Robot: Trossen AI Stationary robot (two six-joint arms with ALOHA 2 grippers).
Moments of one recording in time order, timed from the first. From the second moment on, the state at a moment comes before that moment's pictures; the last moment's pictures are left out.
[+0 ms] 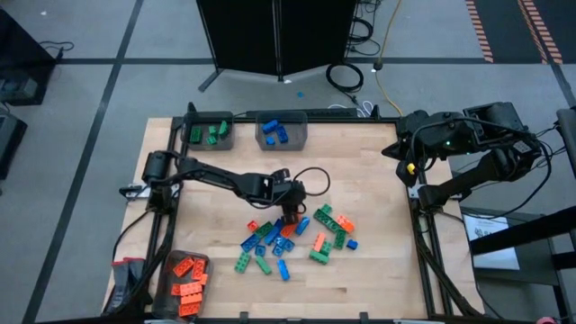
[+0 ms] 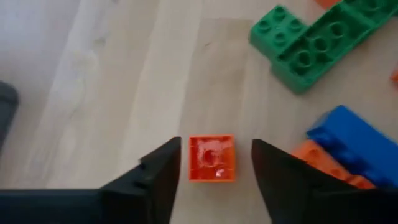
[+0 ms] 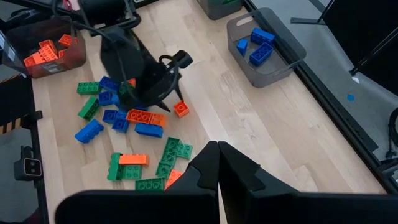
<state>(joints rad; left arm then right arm) -0.04 1.93 1.29 -0.34 -0.25 -0.09 0.11 1.24 1.95 -1.57 0.28 0.49</state>
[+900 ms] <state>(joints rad) 0.00 2.05 1.28 -0.32 -0.16 -0.20 0.11 1.24 1.95 -1.57 0.25 0.45</state>
